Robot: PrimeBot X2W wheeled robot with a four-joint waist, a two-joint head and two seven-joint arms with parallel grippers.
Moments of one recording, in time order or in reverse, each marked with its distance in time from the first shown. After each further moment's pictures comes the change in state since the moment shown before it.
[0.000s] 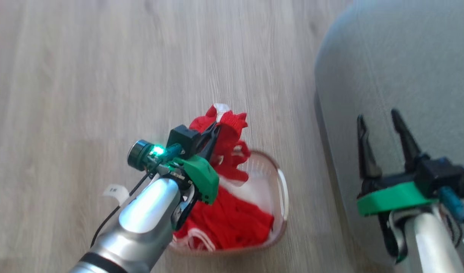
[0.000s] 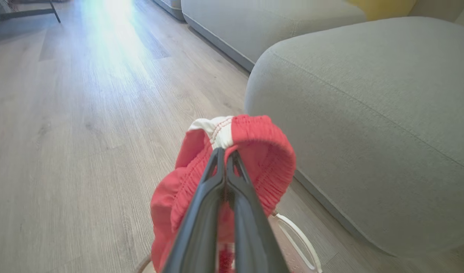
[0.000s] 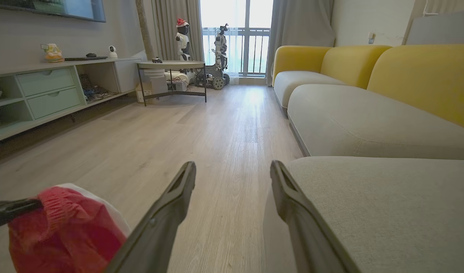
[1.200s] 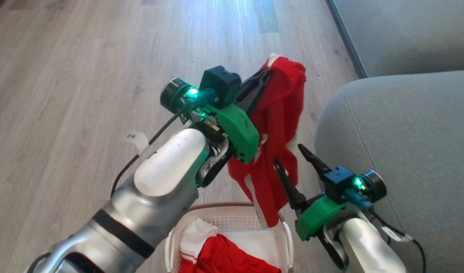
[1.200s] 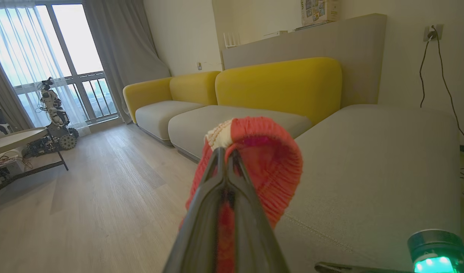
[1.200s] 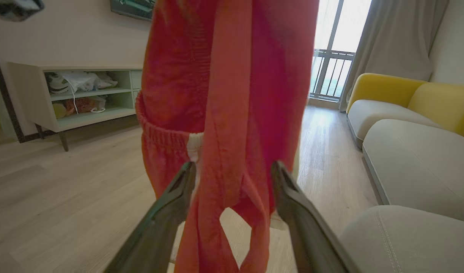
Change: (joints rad) left arm -0.181 -0.040 -0.029 -0.207 -0.048 -0.034 0.143; right arm -0.104 -0.003 0.338 0.324 0.020 0.000 0.000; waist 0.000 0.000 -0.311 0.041
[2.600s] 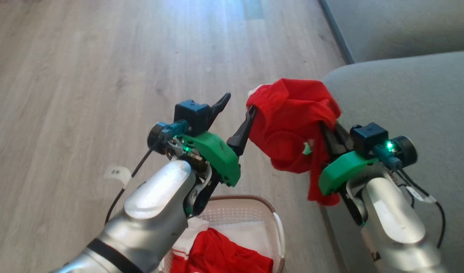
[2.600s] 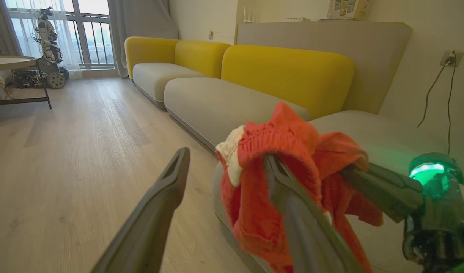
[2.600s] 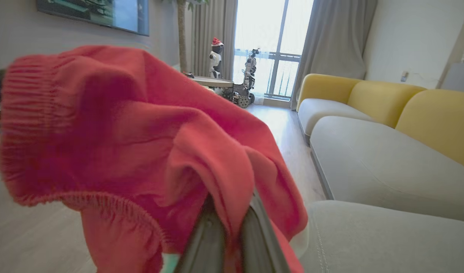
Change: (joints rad) left arm 0.121 0.040 -0.022 0.010 -0.172 0.068 -0.089; right arm -0.193 -0.013 -0.121 0.152 -0.003 0.000 0.000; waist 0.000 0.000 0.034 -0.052
